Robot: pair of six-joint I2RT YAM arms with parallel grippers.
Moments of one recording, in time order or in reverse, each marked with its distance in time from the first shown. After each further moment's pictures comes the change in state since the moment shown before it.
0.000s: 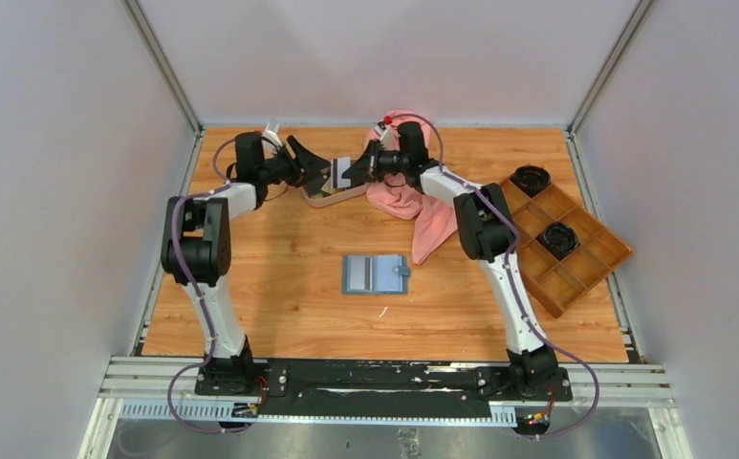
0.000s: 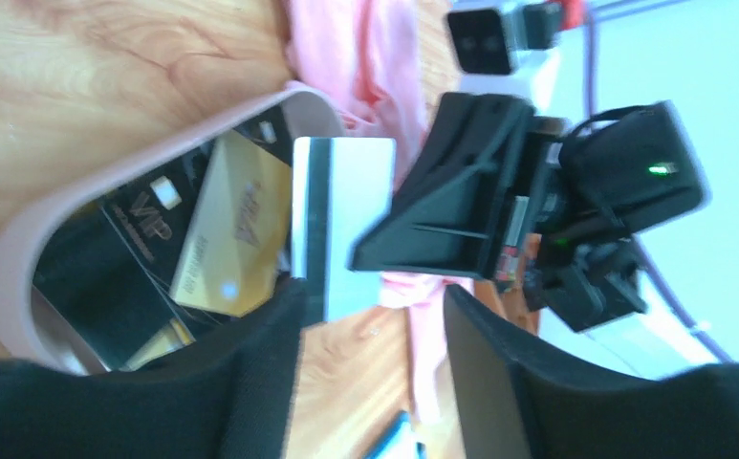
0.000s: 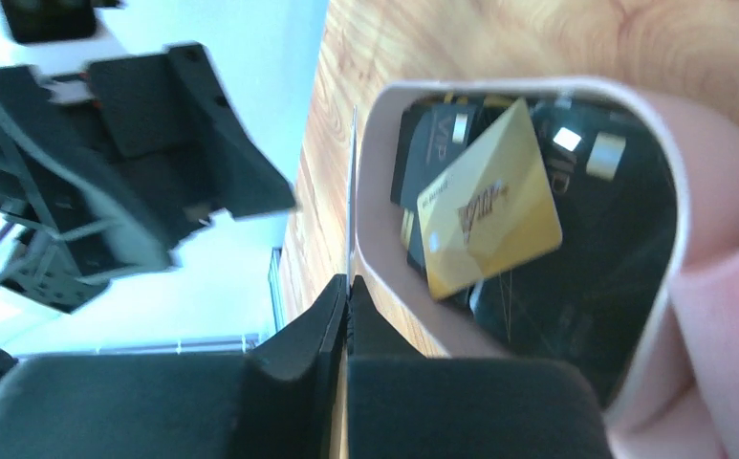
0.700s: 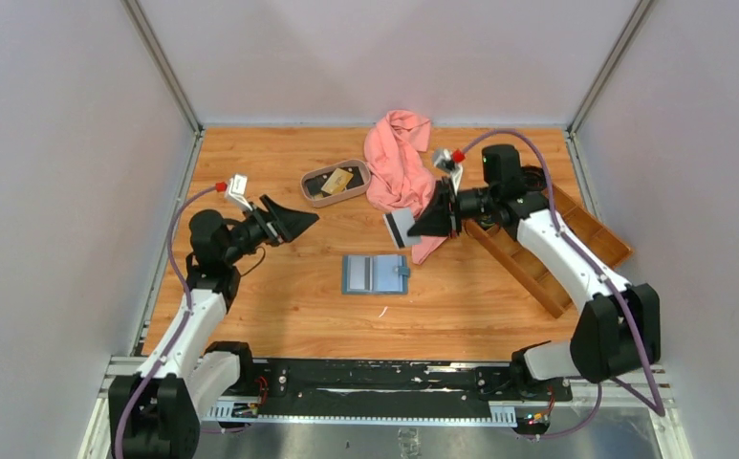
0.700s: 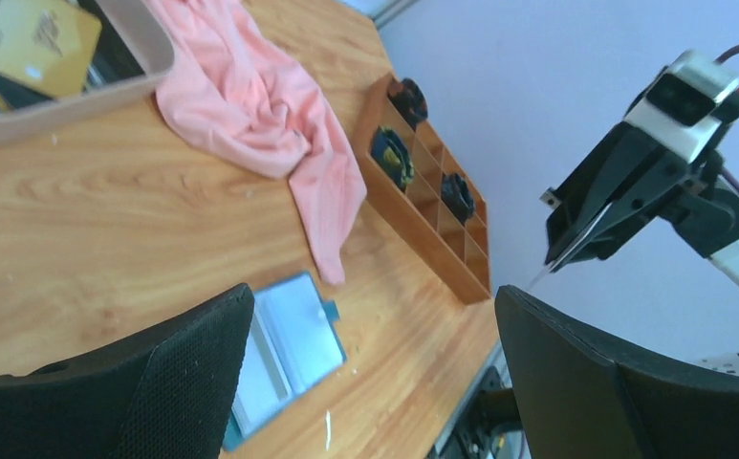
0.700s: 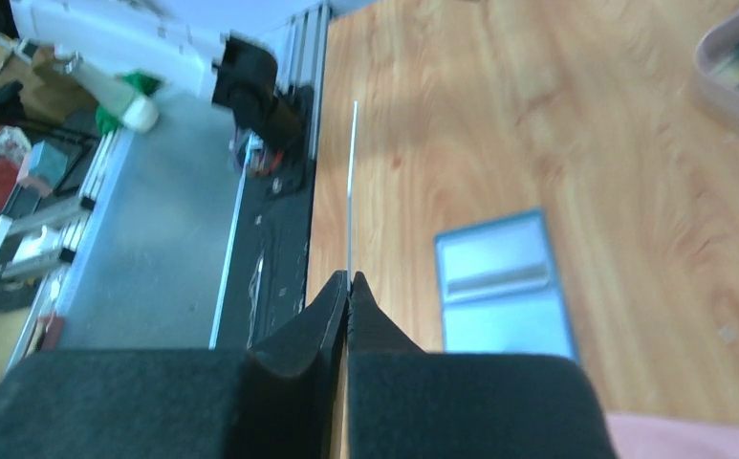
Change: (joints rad) left arm 0.015 -1.064 -0.742 0.026 0.001 0.013; right arm -0.121 -1.182 -0.921 -0.505 -0.409 -1.080
